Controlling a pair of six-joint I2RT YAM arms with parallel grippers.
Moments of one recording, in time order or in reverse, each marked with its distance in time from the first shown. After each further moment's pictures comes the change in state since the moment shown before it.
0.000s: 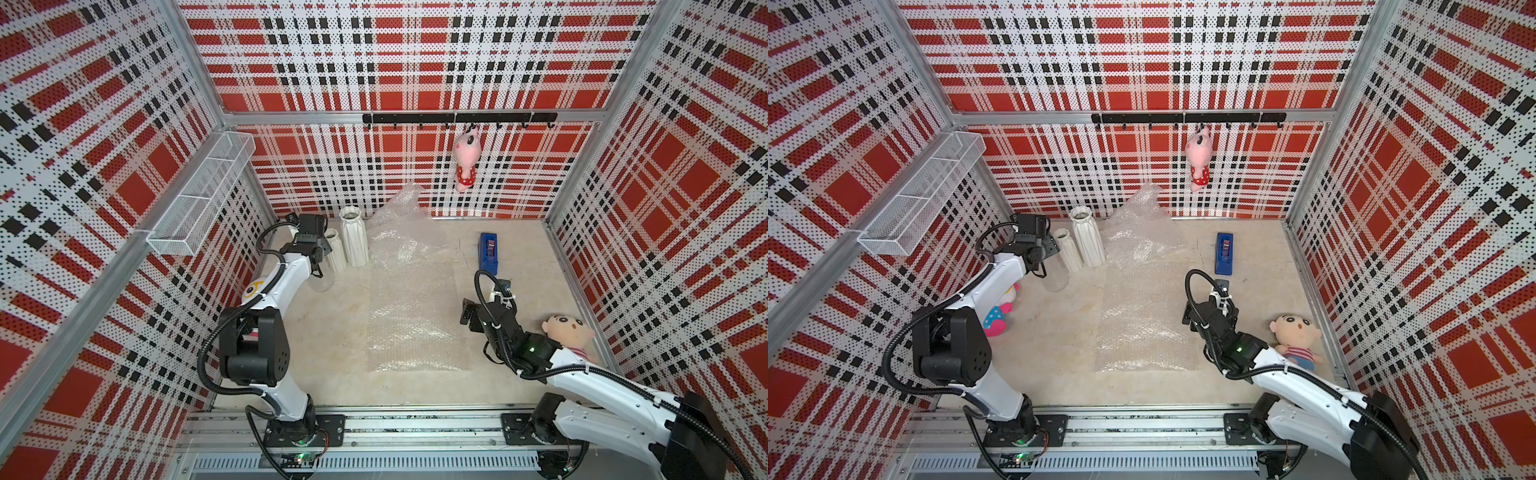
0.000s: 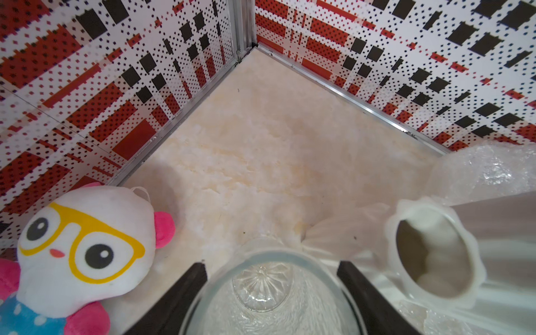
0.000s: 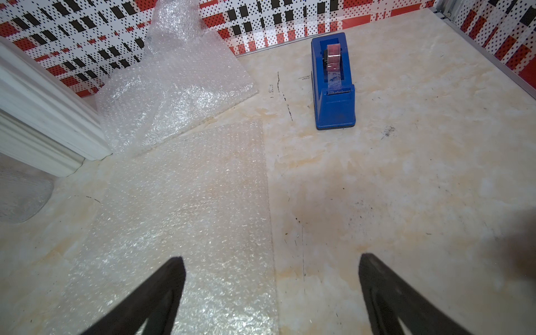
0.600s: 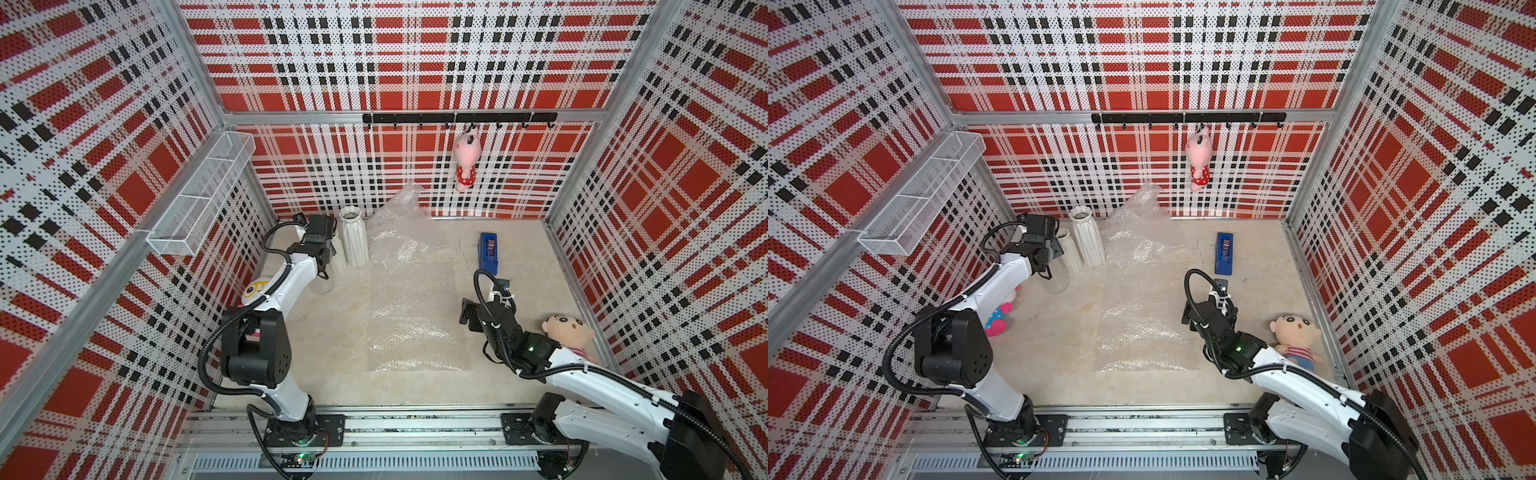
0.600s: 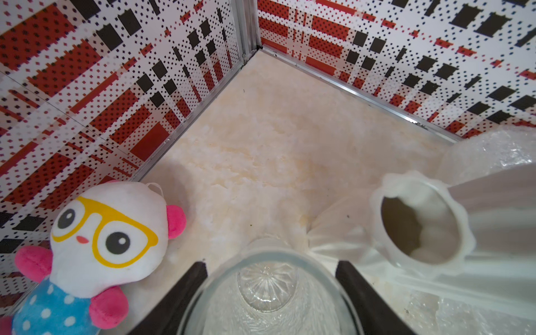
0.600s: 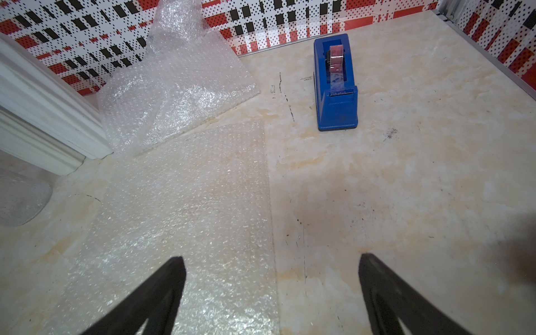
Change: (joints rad) left arm -0.082 -0.019 -0.005 -0.055 -0.092 -0.004; right arm 0.000 0.014 0.000 0.026 -0.009 -0.022
